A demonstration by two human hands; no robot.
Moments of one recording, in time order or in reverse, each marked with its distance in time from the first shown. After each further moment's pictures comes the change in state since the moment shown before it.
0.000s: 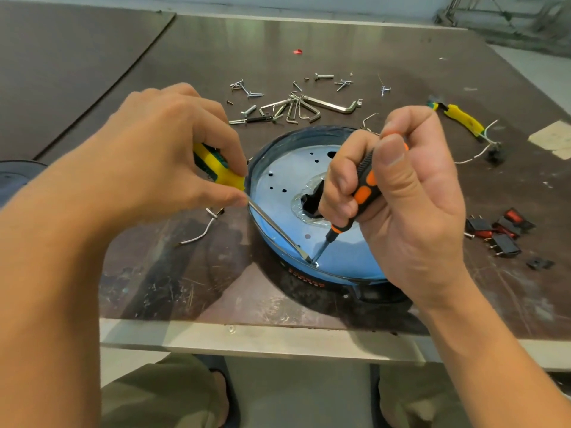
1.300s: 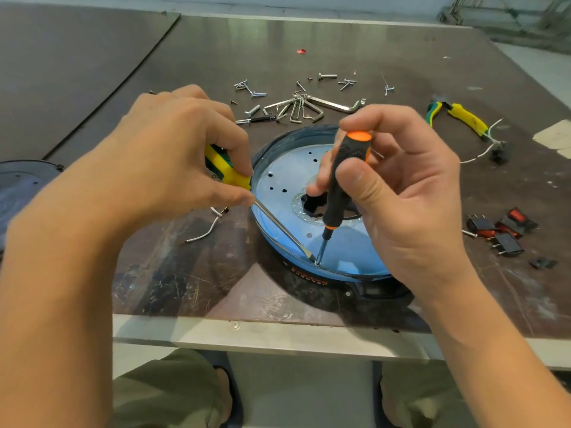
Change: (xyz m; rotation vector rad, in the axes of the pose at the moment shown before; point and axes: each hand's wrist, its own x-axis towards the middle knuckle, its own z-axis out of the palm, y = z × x) left_hand 0.002 0.007 0.000 0.008 -0.013 -0.005; right_hand 0.005 0.006 -0.010 -0.307 0.006 -0.145
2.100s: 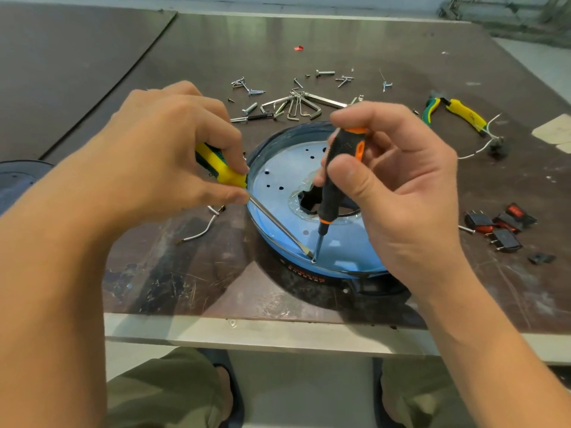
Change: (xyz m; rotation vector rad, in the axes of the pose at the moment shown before) left_hand -0.003 -0.004 0.001 0.033 0.010 0.046; right_hand -0.001 0.004 -0.008 -0.074 0.012 0.000
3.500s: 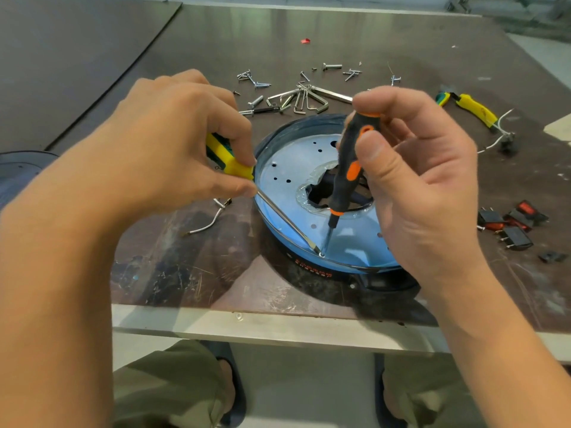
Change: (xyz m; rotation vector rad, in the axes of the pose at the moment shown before) left_hand -0.001 0.001 -0.001 -0.010 -0.001 -0.023; right_hand 0.001 0.000 -0.001 0.055 0.015 -0.011
